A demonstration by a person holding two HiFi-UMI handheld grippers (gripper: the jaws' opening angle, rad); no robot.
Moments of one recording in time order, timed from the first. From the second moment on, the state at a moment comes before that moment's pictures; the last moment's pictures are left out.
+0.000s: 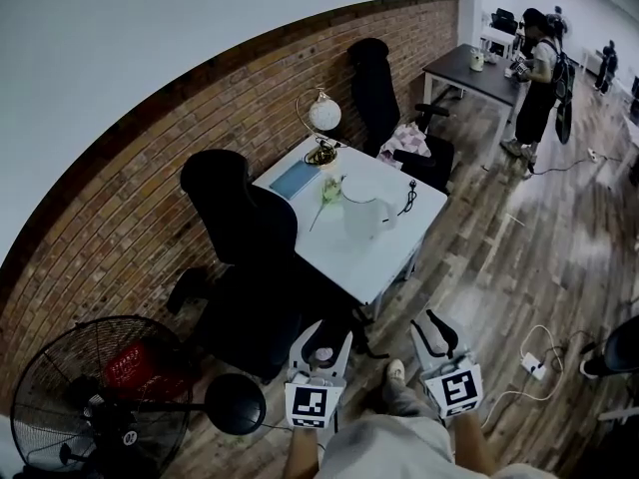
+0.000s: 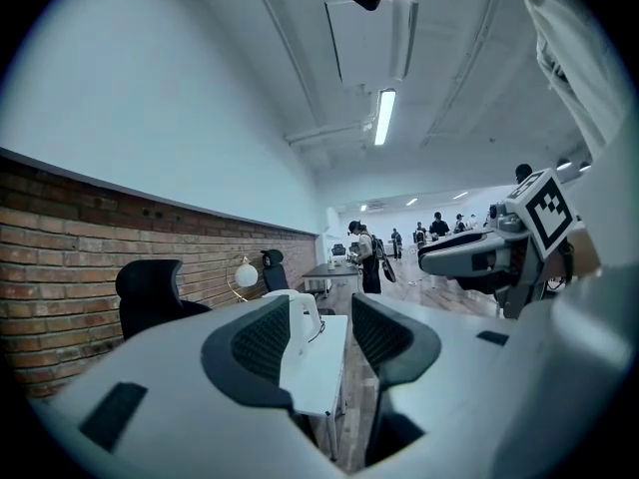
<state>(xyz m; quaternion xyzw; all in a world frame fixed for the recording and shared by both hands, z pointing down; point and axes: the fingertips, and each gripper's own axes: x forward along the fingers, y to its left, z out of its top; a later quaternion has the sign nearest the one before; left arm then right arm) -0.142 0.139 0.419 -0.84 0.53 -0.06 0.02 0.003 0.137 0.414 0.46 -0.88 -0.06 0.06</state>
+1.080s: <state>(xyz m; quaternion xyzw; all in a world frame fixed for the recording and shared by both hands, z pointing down) -0.097 -0.011 0.450 -0.79 0.60 -0.10 -0.02 0.047 -0.034 0.437 0.38 -0.92 -0.03 0.07</state>
